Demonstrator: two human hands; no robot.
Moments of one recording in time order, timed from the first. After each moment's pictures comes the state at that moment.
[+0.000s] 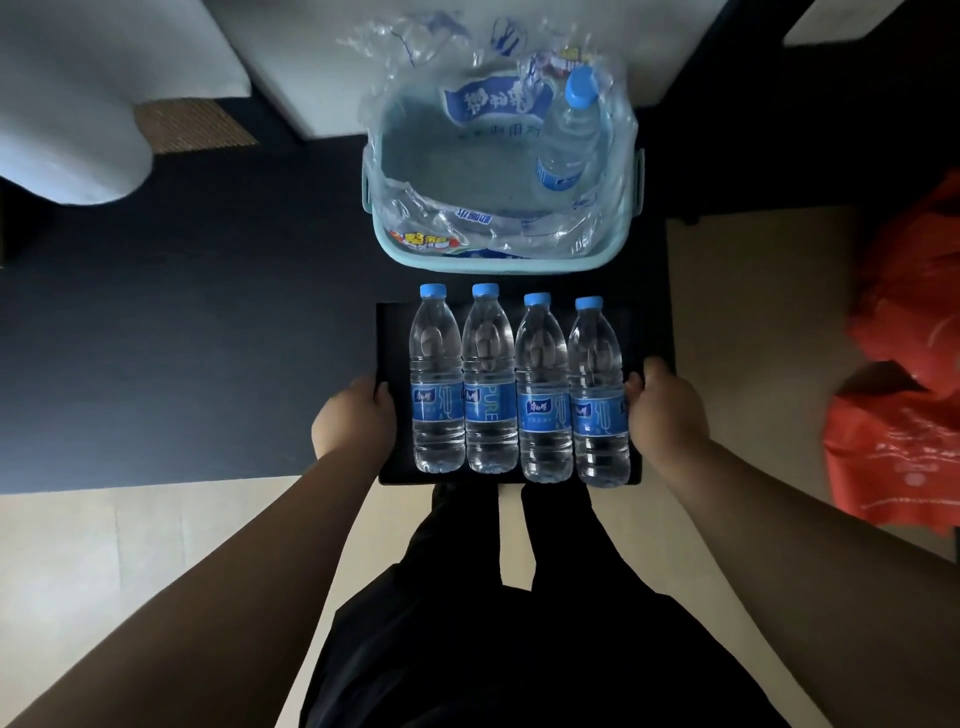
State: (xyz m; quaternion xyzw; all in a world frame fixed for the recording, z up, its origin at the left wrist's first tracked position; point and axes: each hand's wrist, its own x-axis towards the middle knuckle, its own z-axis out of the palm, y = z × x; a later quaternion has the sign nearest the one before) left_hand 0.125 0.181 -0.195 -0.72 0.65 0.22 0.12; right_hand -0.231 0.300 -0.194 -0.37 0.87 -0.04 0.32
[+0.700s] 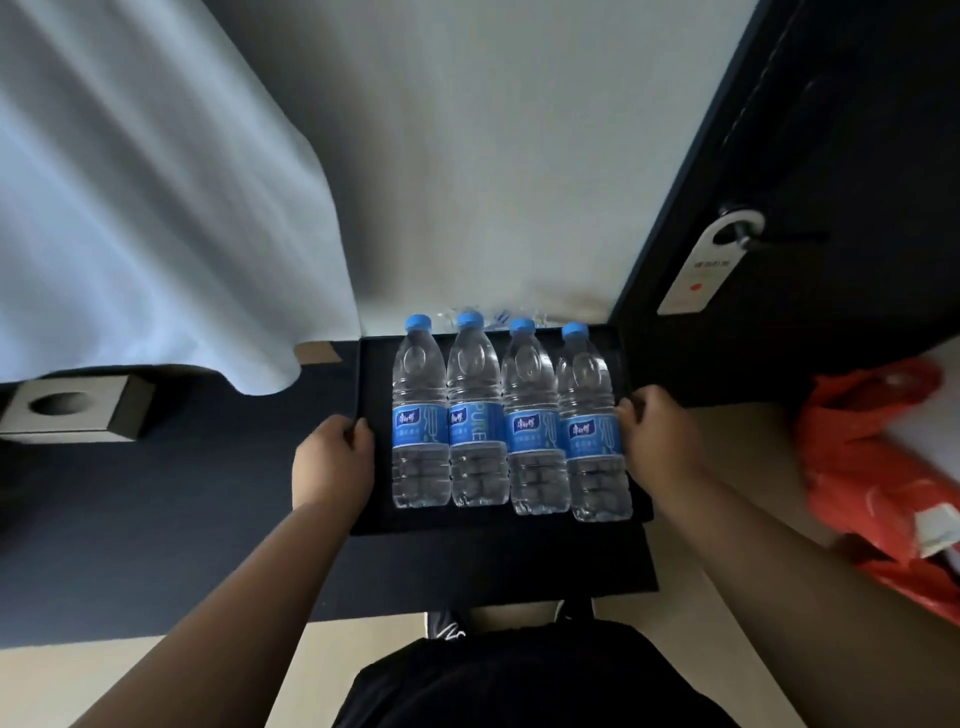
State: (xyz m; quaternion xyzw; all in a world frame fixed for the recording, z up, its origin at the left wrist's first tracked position) left_hand 0.122 0.106 0.017 -0.72 0.63 0.22 -0.19; right_hand -0.238 0.213 0.022 -0.40 0.86 -0.24 0.21
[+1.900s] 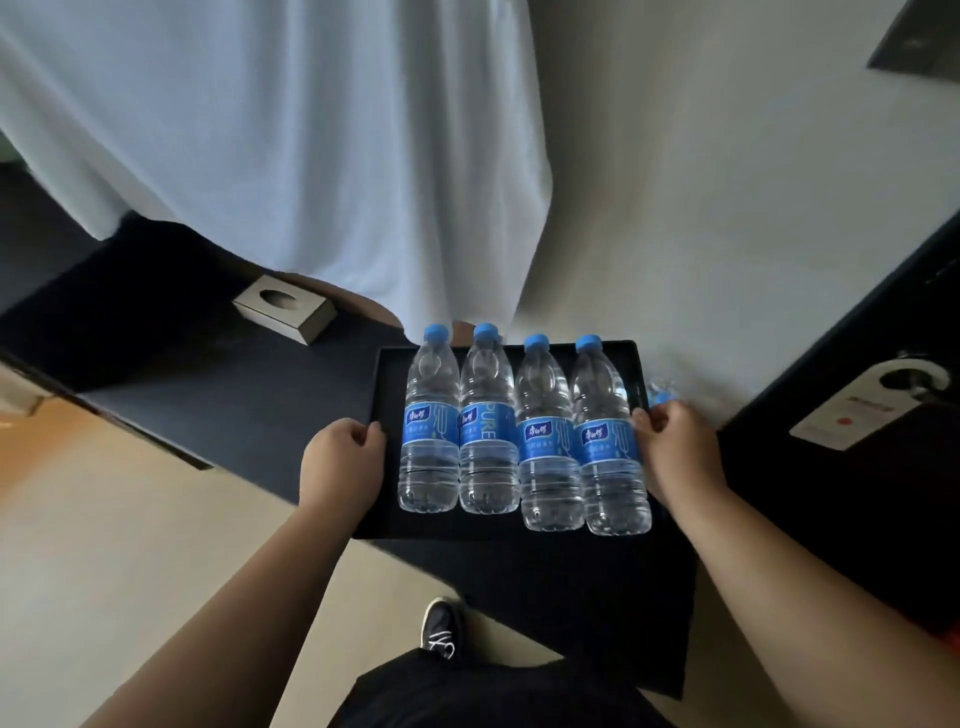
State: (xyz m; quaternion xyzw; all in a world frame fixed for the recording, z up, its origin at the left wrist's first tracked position) left_hand 0.203 0.225 0.080 -0.84 0.44 0.15 -0.26; right_hand -0.158 0.165 0.083 -0.54 0.75 -0.29 0.24
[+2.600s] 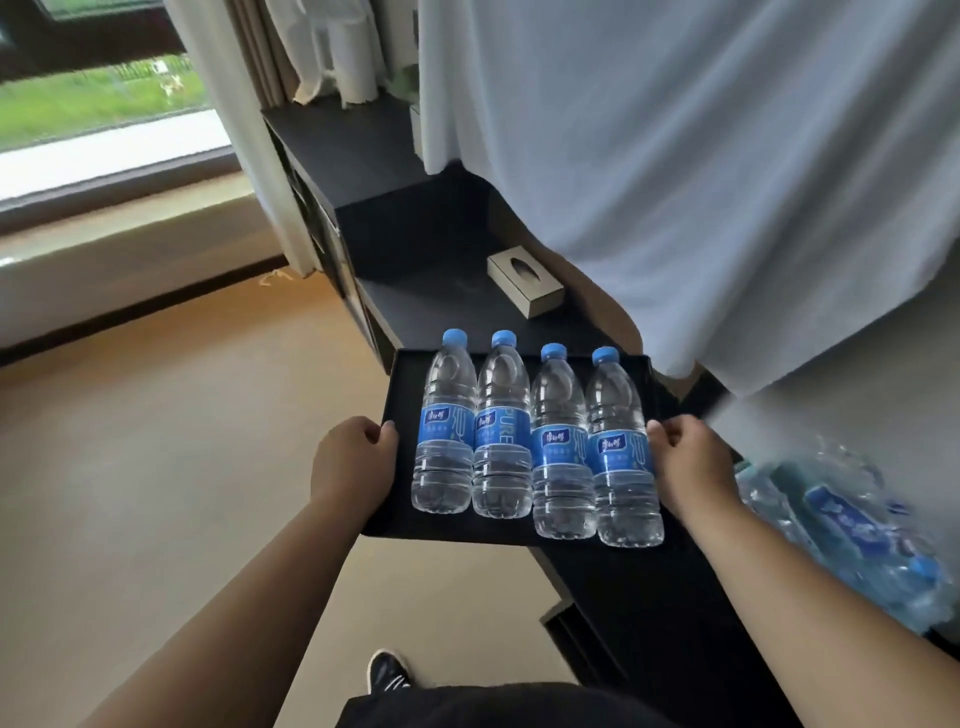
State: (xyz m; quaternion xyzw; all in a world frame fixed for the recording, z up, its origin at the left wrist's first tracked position) left_hand 0.359 0.423 0.090 -0.93 0.20 0.09 -0.30; right_hand 0.074 0.183 0.093 -0.74 0.56 -0.19 0.30
